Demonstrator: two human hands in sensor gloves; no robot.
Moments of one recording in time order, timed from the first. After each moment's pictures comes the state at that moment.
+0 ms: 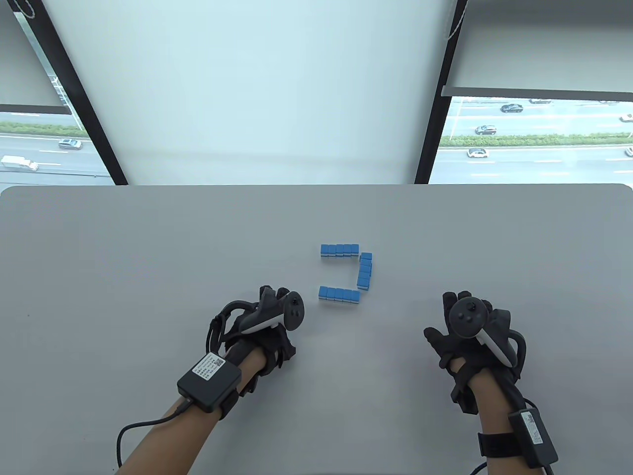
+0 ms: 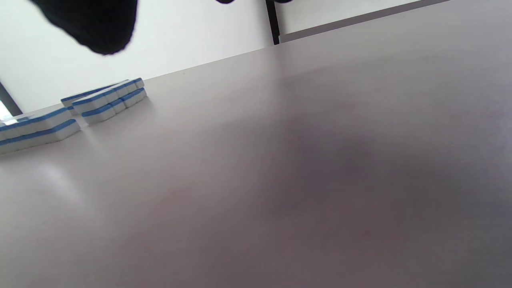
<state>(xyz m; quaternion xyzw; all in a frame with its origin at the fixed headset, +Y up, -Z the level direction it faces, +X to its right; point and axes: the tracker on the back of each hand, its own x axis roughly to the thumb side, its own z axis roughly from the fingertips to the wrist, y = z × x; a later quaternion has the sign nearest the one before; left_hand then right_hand) -0.133 -0.748 -0.400 -0.21 -0.17 -0.10 0.96 0.246 -0.738 -0.350 -0.07 0.08 0.98 0.13</state>
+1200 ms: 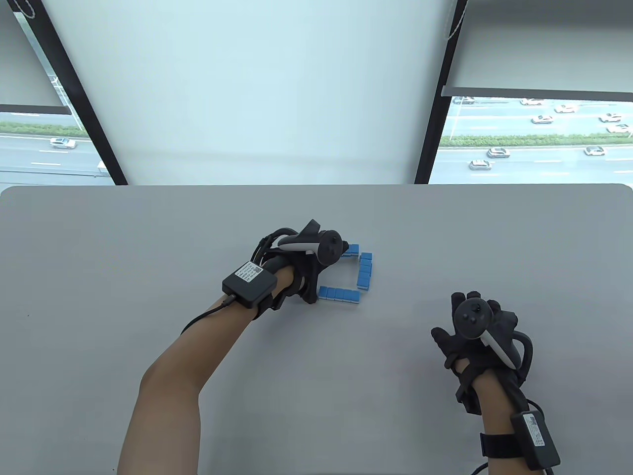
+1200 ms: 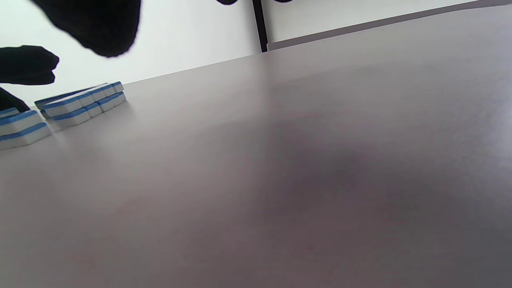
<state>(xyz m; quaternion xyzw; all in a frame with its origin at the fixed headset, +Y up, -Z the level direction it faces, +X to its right) -0.057 -0.743 -0.540 -0.25 -0.31 -0.11 0.91 0.254 -0.736 -0.348 -0.09 0.07 0.99 0.12</state>
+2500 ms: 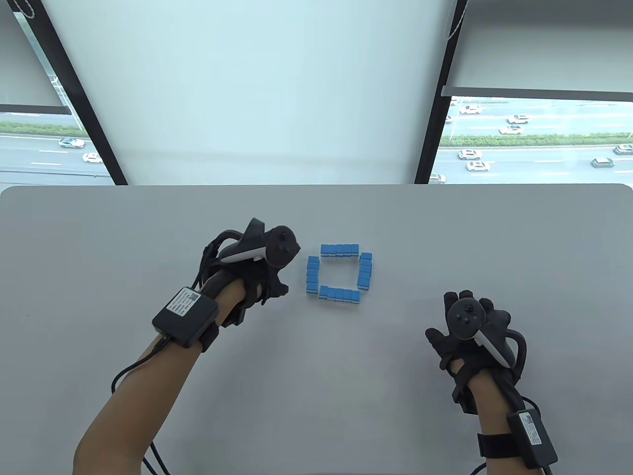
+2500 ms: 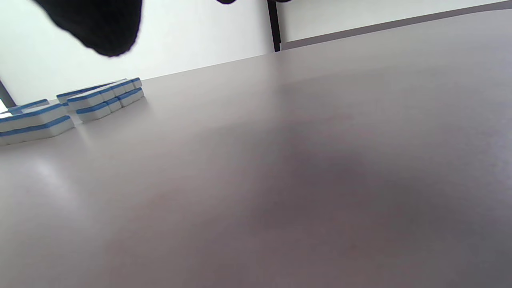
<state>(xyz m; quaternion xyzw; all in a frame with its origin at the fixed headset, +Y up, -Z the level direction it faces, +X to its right) -0.158 -0.638 -0.448 -0.13 -0.23 -0.03 0.96 0.242 -0.733 -0.349 -0.07 0.06 0.99 0.11</state>
